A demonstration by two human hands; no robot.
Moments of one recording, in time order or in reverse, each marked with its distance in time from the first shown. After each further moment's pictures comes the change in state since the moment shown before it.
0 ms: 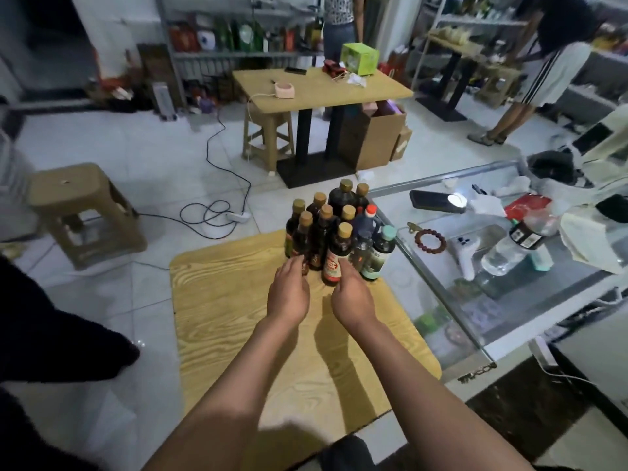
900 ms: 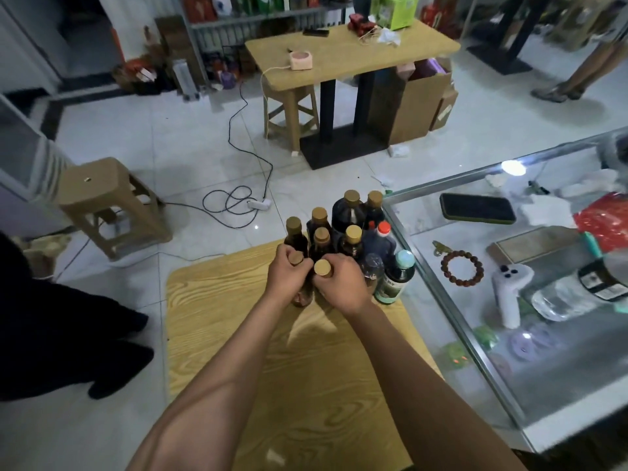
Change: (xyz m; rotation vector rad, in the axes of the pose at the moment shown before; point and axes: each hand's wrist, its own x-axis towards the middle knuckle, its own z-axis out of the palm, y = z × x) left_hand 0.150 0.007 0.037 -0.377 0.040 -0.409; right_hand 0.157 0.034 0.021 0.135 -0.202 -0.059
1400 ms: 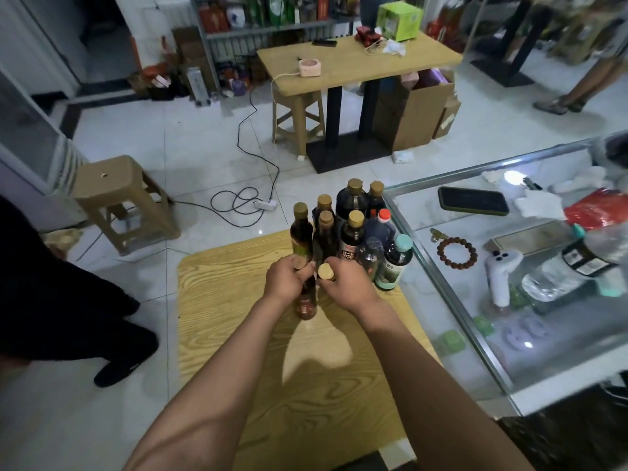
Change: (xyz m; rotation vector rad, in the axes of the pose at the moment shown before) left_hand -0.060 -0.022 -0.021 0.142 -0.043 0.120; right_hand -0.049 0.003 -0.003 -0.221 -0.088 -0.107
